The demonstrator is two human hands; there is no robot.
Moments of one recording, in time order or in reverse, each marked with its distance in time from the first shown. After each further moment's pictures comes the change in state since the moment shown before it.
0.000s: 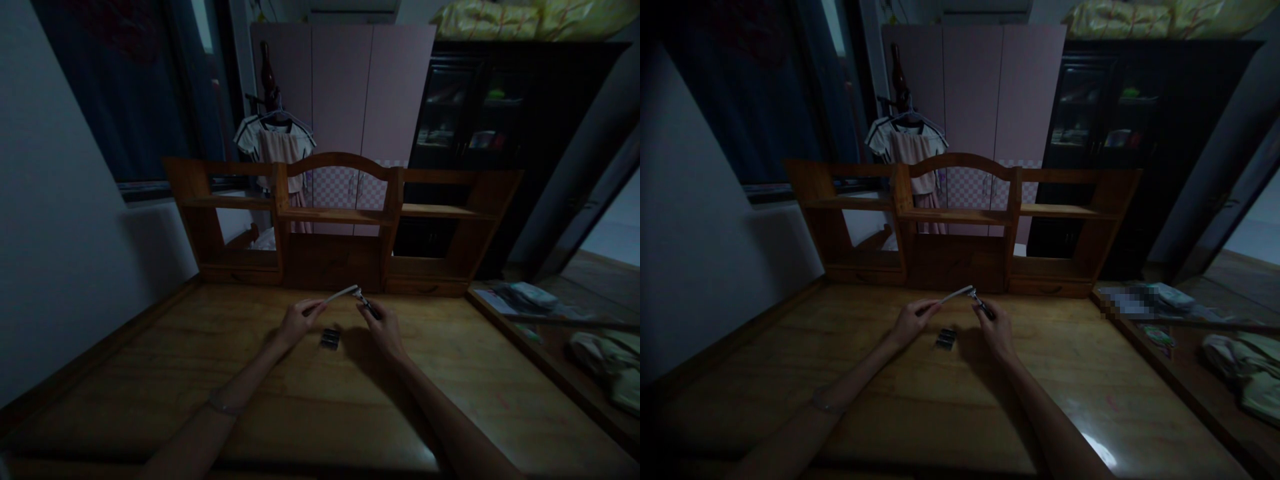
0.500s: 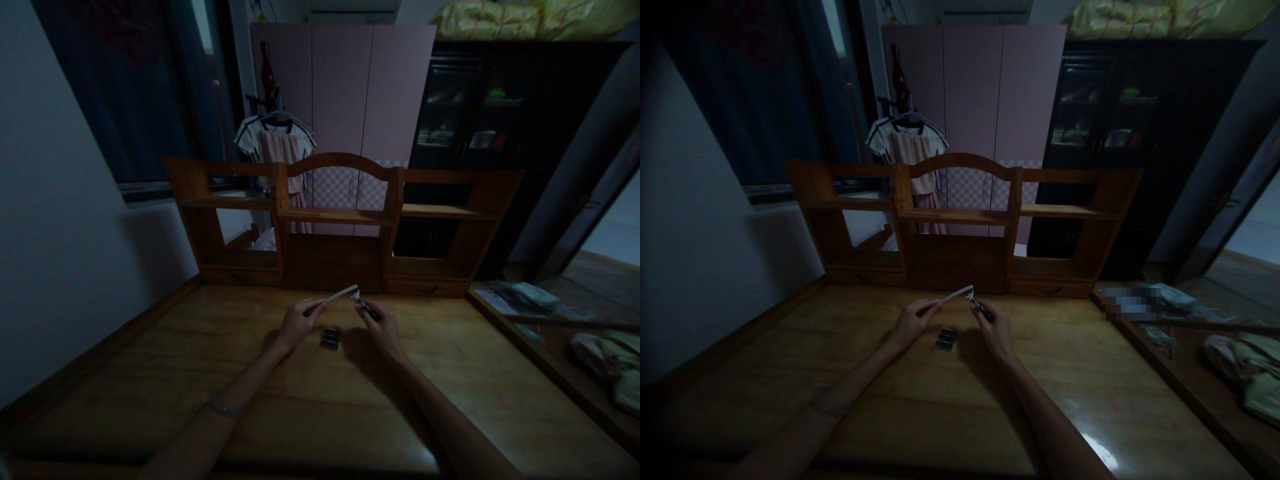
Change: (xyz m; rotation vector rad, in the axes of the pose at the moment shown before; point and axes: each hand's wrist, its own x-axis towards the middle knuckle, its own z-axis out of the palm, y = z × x) left_hand 0.000 0.001 0.001 0.057 0.041 0.040; right_hand 0.000 0.002 0.003 0.047 -0.023 -0.047
